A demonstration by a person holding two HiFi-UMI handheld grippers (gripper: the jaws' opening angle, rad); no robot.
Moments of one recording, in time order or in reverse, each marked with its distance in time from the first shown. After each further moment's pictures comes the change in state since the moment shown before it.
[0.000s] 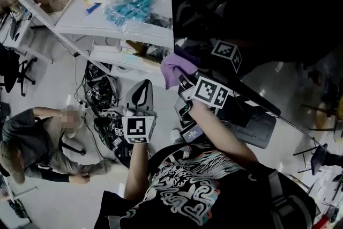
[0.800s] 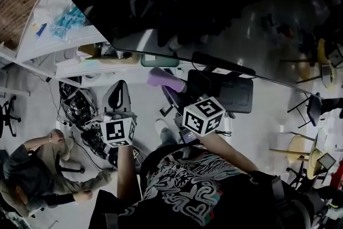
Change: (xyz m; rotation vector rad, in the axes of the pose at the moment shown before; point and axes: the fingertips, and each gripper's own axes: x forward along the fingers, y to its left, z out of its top) left arm -0.020 -0.108 0.011 0.001 -0.035 -0.163; right arm -0.204 0.006 -0.010 -0.543 -0.129 -0.129
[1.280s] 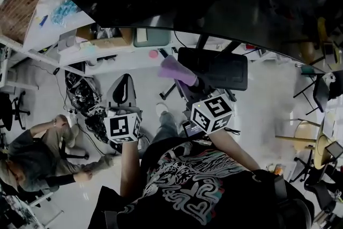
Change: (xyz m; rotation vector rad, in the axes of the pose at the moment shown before) left arm -0.092 -0.145 0.023 0.050 -0.007 -0.032; right arm -0.182 -0.013 -0.014 -0.106 -0.088 -0.096
